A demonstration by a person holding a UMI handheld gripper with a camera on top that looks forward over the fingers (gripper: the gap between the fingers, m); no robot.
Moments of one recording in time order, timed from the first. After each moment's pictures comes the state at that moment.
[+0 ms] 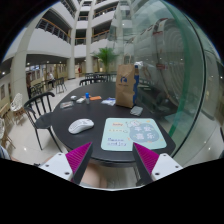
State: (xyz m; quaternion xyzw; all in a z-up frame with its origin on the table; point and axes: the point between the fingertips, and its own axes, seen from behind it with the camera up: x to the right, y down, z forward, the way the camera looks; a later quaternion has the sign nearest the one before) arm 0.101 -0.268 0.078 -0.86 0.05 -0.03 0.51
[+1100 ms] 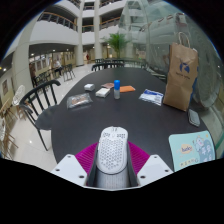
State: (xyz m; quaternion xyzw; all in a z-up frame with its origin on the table) arm -0.060 -0.001 -0.018 -0.89 0.02 0.01 0.45
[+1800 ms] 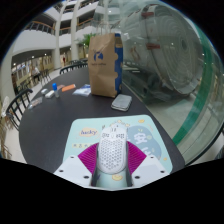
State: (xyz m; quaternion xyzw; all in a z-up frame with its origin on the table) arm 0.209 -0.115 -0.011 -0.89 0.12 -0.05 0.43
